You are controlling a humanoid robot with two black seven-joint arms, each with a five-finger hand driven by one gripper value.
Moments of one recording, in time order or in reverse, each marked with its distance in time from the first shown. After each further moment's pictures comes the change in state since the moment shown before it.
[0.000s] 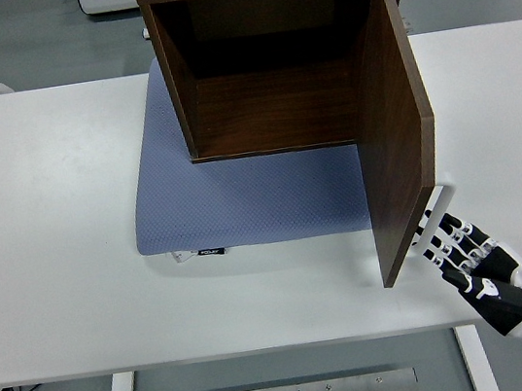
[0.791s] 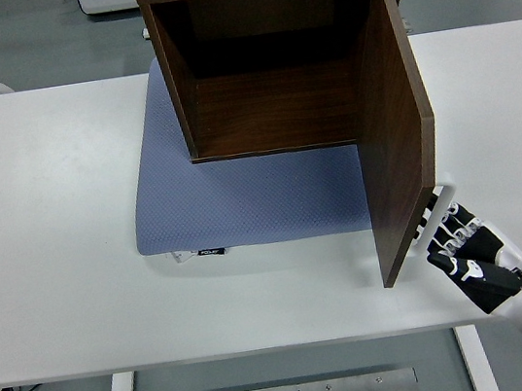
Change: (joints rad) left arm 0.000 0.000 0.000 0.000 0.000 0.000 0.000; right arm 0.080 0.045 0.010 -0.009 -0.038 0.011 -0.004
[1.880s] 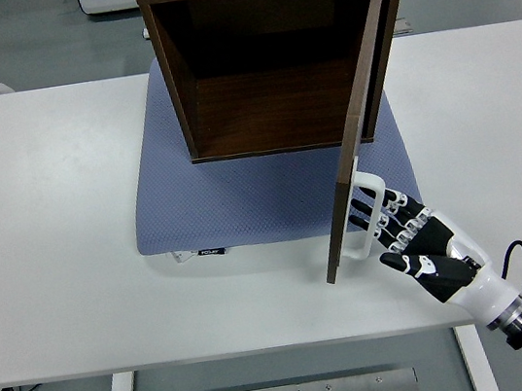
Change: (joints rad) left arm 0.000 0.000 0.000 0.000 0.000 0.000 0.001; right arm 0.106 0.068 -0.079 -0.051 -0.086 0.040 0.004
